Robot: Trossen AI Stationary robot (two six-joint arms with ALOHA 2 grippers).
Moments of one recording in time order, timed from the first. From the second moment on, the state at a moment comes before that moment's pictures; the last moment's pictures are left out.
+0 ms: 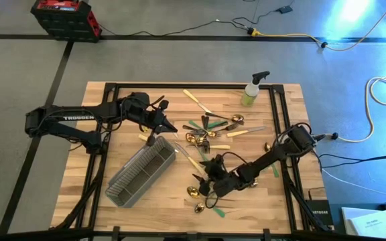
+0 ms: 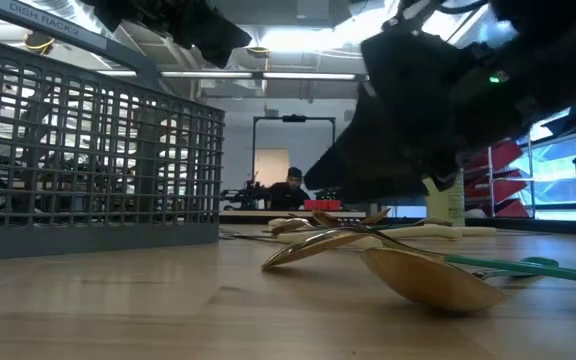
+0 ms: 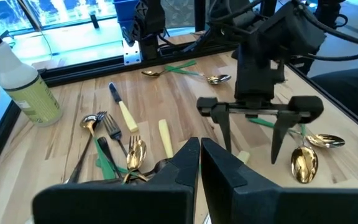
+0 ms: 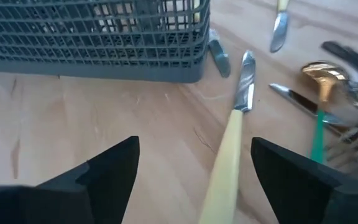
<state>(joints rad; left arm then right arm) 0.23 1.16 0.85 -0.10 0.38 0.30 0.49 1.96 0.90 0.38 0.73 0.70</state>
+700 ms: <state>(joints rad) 0.23 1.16 0.85 -0.10 0.38 0.30 0.31 1.96 1.00 0.12 0.39 0.80</state>
